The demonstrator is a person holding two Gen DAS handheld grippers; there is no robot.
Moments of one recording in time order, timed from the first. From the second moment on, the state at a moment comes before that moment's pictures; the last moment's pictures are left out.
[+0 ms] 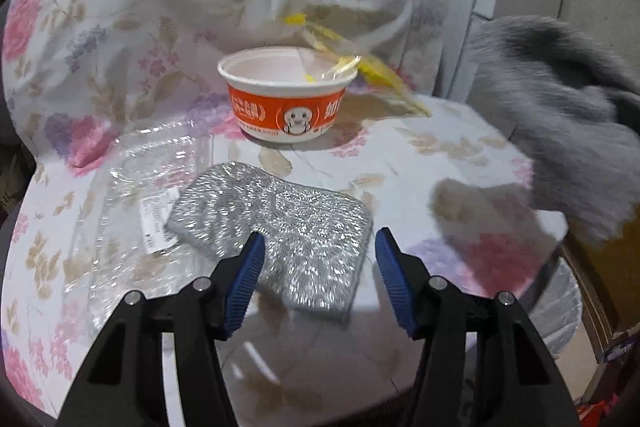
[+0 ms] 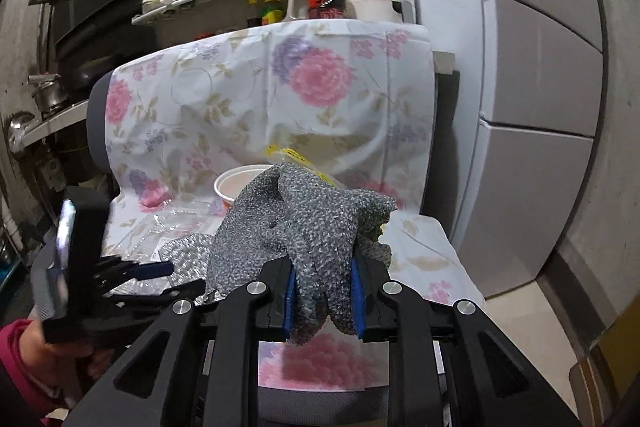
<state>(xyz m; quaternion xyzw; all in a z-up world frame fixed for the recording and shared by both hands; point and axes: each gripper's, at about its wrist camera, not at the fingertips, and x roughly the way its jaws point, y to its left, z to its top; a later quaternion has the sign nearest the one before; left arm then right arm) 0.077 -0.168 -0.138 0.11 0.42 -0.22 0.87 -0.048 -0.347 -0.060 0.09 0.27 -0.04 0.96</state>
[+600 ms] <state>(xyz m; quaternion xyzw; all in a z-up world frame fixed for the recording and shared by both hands) 0.096 -0.172 -0.164 0.12 0.44 -0.21 0.87 -0.050 -0.364 -0.078 0.12 0.28 -0.04 0.95</state>
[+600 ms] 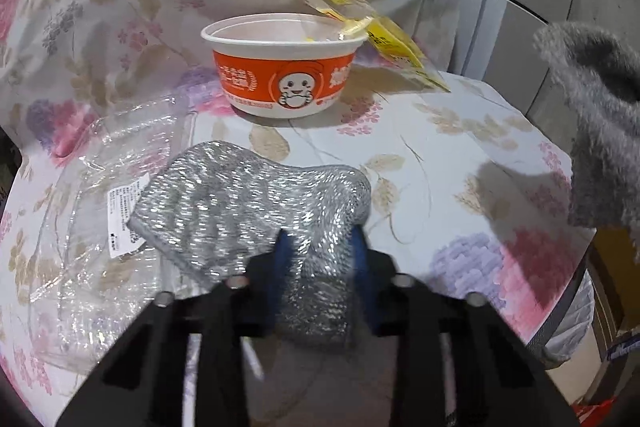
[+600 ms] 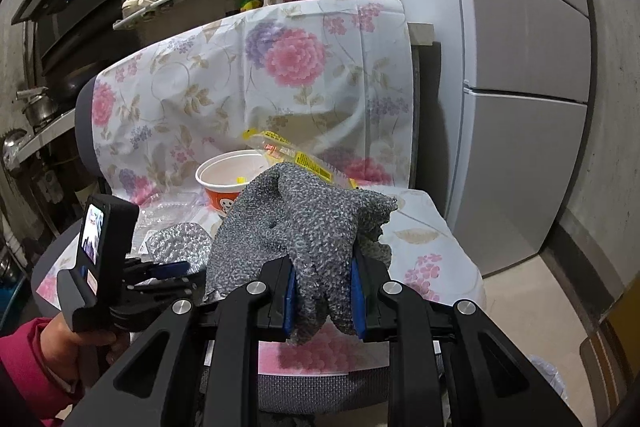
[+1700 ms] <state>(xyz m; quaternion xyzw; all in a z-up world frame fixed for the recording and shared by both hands) 0.002 -0.195 -0.081 0.05 0.35 -0.37 0.86 -0.103 -0.399 -0.080 0.15 0.27 -0.12 0.94</state>
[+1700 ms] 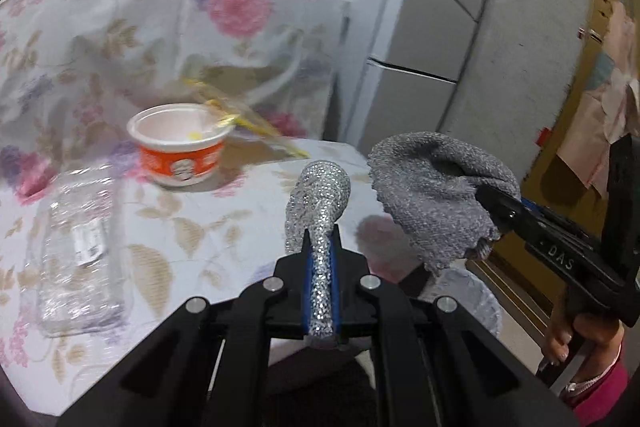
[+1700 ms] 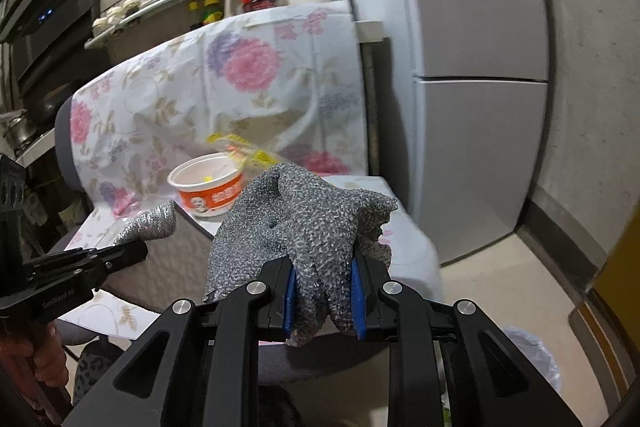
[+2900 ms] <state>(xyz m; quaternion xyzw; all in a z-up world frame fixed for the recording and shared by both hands) -0.117 -0.433 -0.167 0.14 0.36 -0.60 0.70 -0.262 -0.540 -0.208 0.22 0.36 -0.35 0.84</state>
